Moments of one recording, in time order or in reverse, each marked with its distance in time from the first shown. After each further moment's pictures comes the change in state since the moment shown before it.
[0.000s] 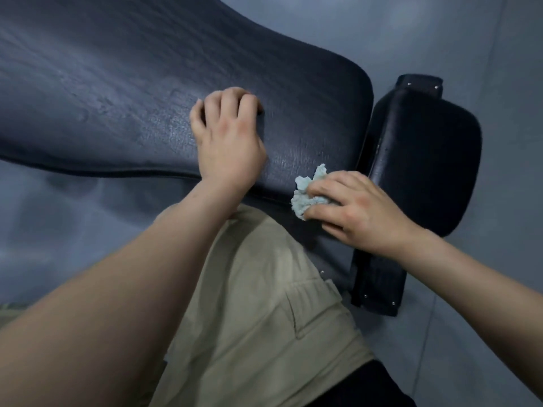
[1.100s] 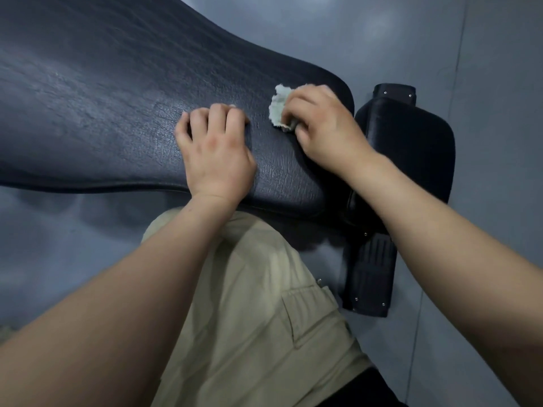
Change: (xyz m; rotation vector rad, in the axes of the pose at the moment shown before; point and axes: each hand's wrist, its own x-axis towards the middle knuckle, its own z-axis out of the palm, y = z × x) left_hand -0.001 0.000 0.005 0.074 0.032 0.011; right_hand 0.110 0.056 -0.021 -0.004 0.213 0.310
